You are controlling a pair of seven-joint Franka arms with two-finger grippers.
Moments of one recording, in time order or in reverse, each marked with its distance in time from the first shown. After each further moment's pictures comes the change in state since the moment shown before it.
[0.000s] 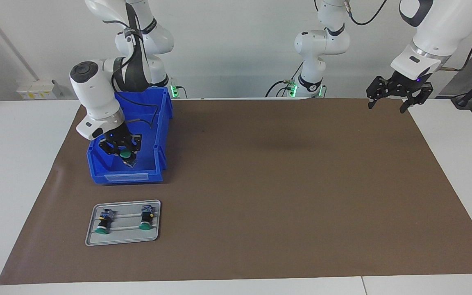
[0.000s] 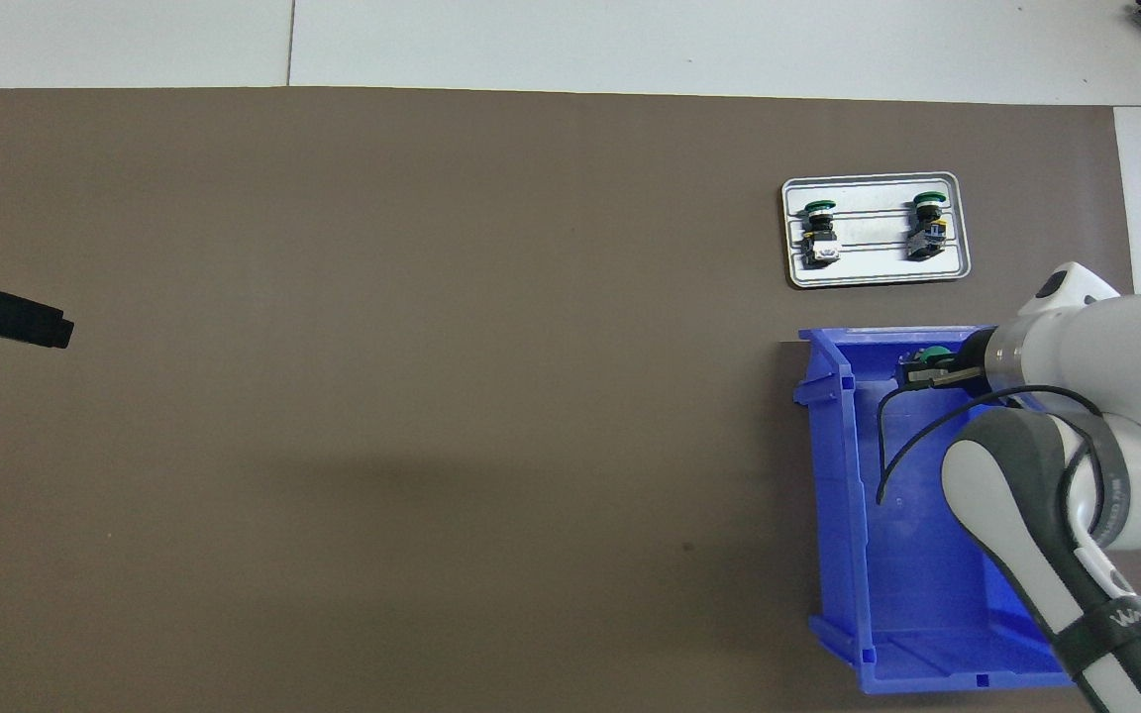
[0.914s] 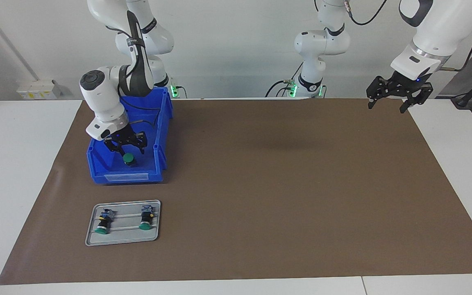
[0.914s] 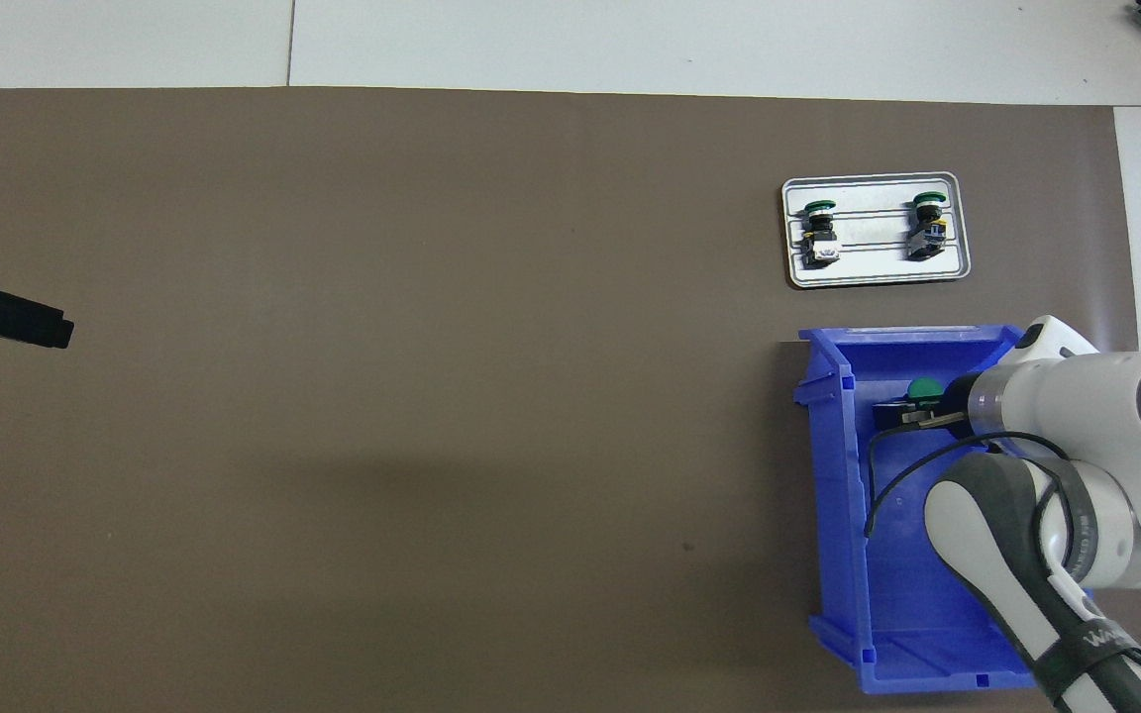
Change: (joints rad) left arm 0.000 0.000 0.000 0.000 0.000 0.000 0.000; right arm -0.008 -0.035 0.011 -0.118 0.027 0.080 -0.002
